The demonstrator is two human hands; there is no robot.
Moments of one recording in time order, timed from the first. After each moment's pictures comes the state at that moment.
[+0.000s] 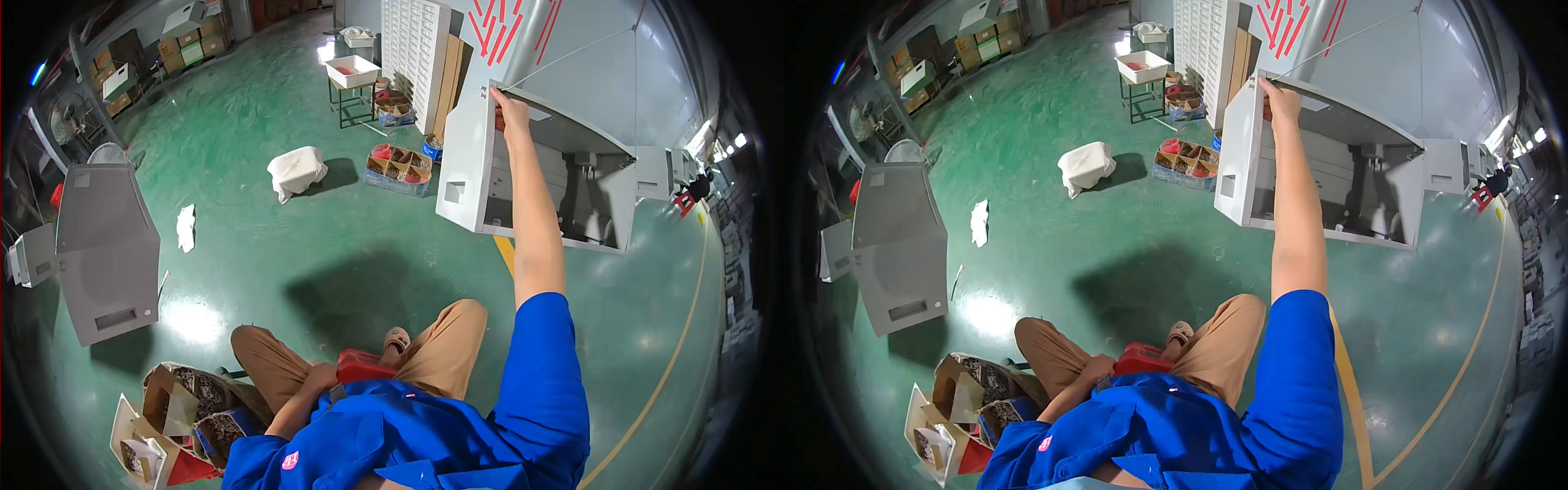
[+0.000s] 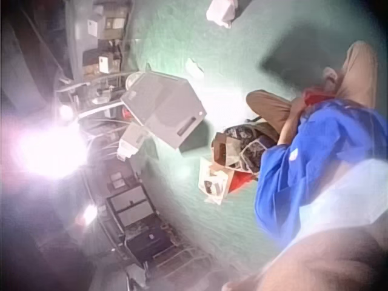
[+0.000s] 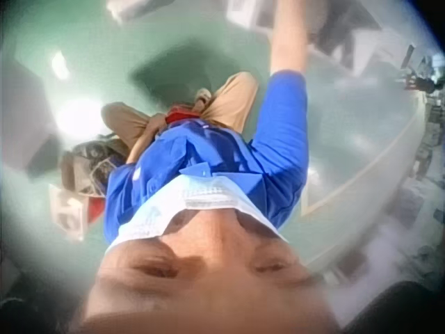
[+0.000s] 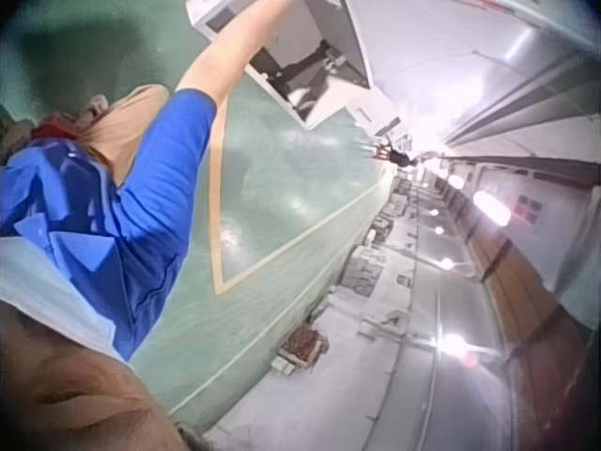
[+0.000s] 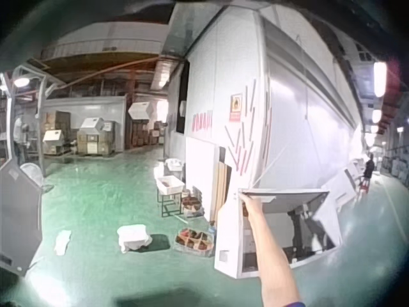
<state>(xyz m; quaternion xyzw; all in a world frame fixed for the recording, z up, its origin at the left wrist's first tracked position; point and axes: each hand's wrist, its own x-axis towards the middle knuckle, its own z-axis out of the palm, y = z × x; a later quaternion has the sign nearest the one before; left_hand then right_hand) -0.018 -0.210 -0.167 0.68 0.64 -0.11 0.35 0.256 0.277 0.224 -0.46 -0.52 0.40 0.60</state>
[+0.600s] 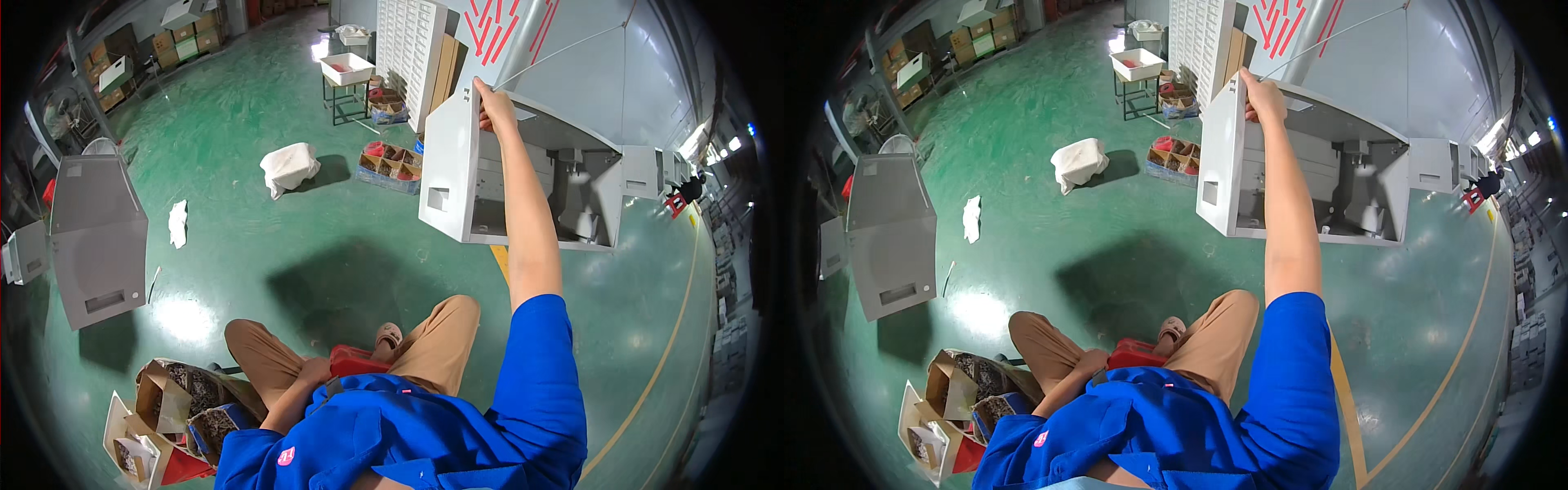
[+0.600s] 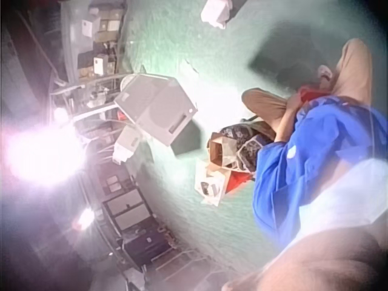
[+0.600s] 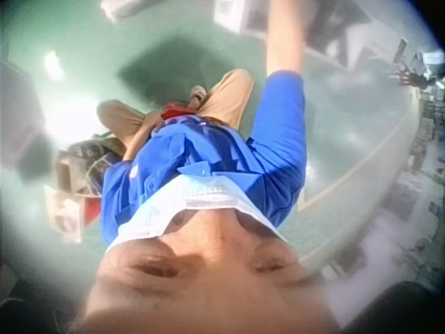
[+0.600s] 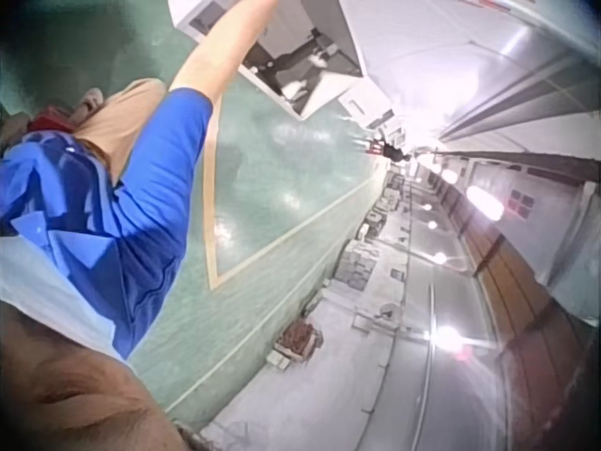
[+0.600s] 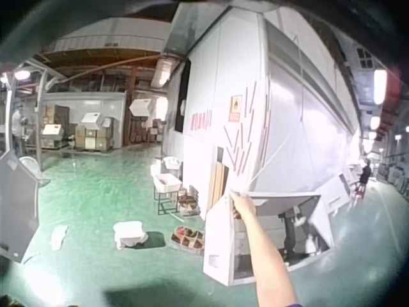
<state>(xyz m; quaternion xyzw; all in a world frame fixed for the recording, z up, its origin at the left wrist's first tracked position) -0.014 -0.211 -0.153 0.68 0.65 -0.09 0.34 0.227 0.231 0.255 -0.59 -0.61 0.29 0.44</state>
